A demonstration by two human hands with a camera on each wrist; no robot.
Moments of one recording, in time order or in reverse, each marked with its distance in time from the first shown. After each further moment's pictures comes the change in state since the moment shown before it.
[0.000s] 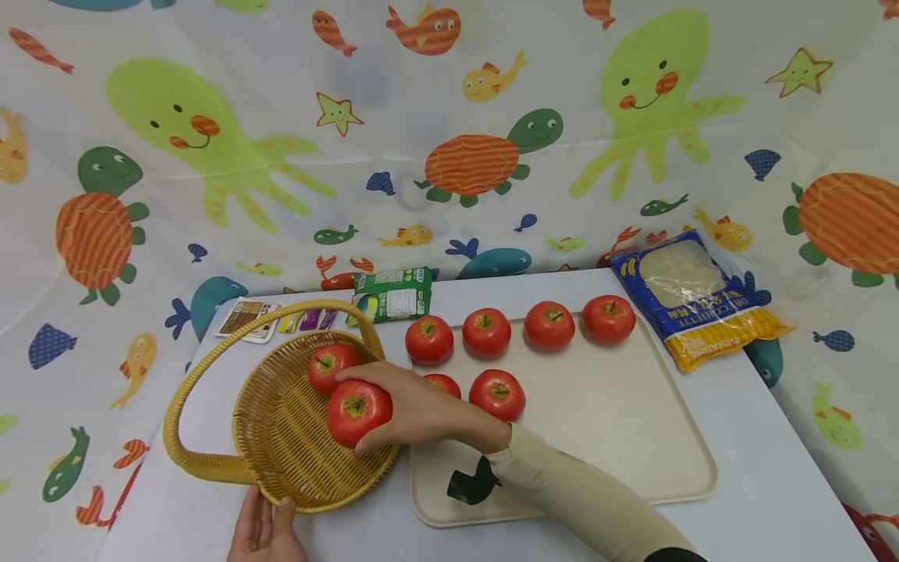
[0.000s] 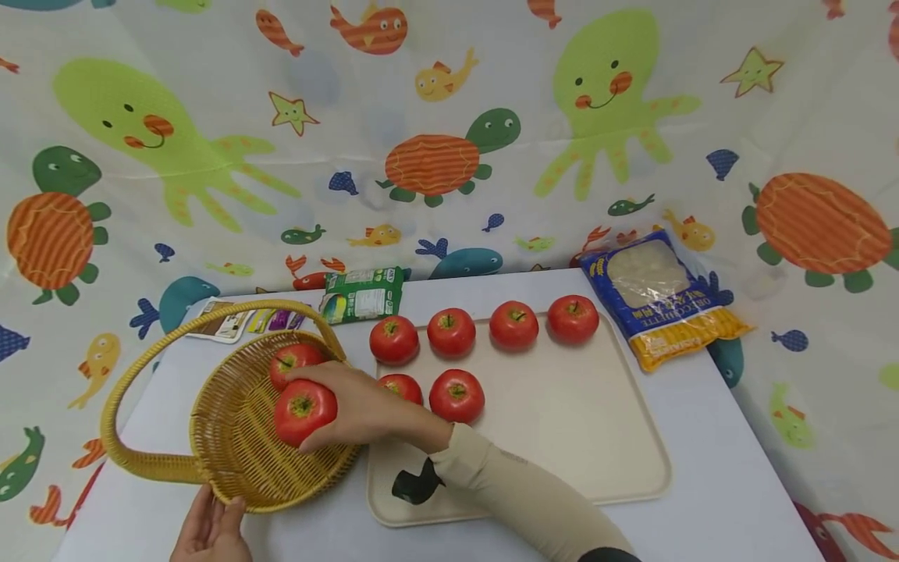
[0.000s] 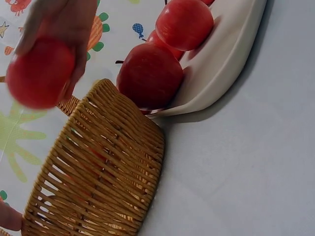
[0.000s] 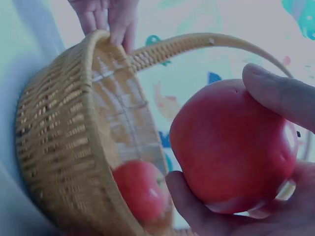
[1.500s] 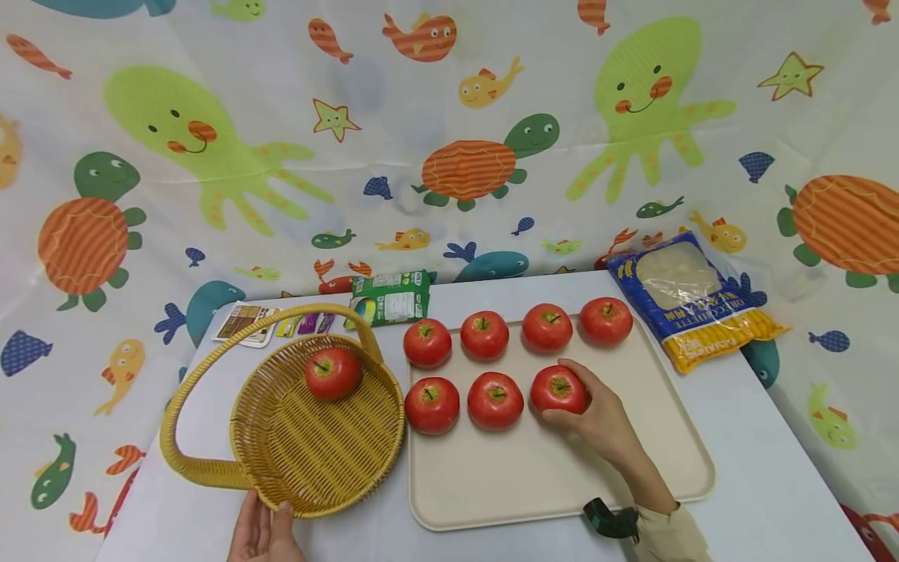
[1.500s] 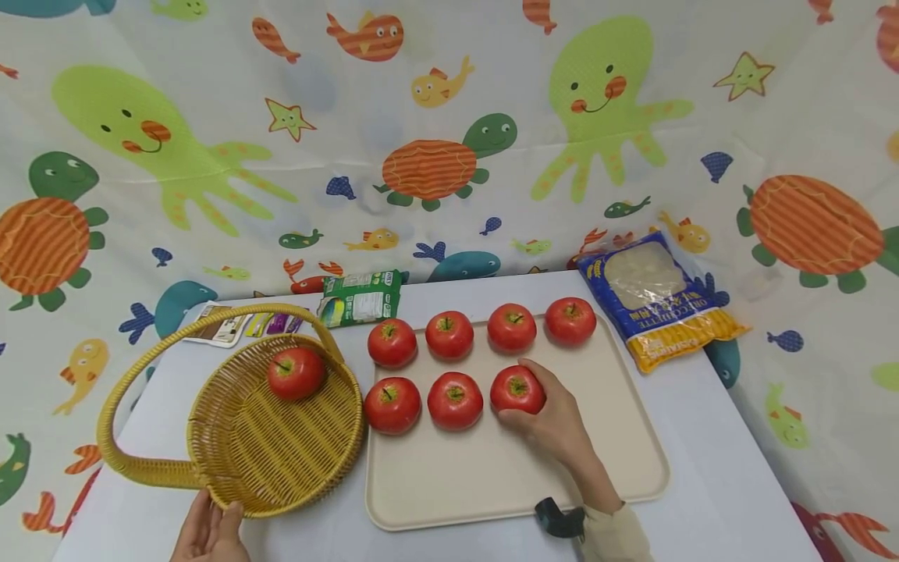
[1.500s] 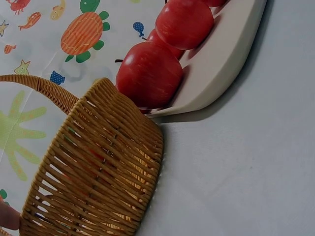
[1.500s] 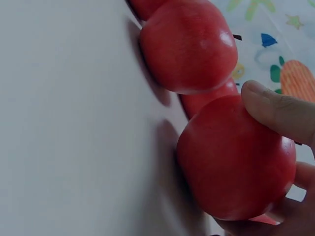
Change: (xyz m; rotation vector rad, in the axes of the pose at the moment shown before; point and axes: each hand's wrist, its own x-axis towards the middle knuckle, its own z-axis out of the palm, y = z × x) left_hand 0.001 -0.001 0.004 -0.044 0.031 0.005; right_hand -0.172 0.136 -0.057 -0.017 0.716 0.434
